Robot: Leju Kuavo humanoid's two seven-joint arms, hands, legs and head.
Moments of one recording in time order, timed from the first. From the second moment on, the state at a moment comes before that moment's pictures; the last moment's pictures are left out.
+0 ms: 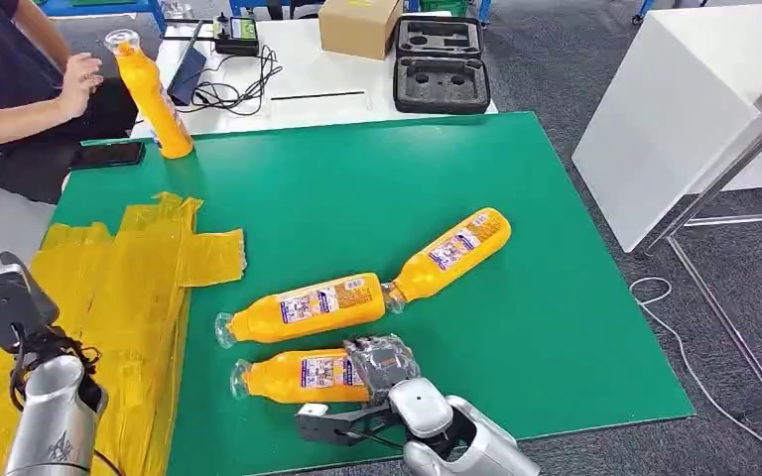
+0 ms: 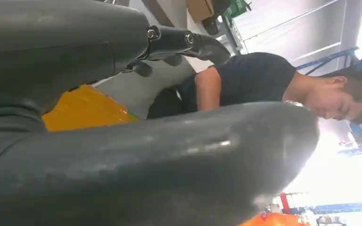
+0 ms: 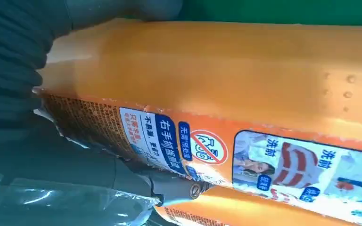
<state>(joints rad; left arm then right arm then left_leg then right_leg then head) -0.21 0.06 0.41 -1.25 -0.08 0.54 -0.48 -0.35 0.05 0.92 -1.20 1.03 0.25 0.30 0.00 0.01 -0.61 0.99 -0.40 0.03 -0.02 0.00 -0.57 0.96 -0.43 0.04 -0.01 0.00</state>
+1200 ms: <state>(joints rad) 0.18 -0.11 0.22 -1.81 0.55 -0.04 -0.34 -0.40 0.03 0.47 -1.53 0.35 0.07 -0.03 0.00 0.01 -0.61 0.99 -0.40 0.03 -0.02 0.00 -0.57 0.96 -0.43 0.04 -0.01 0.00</state>
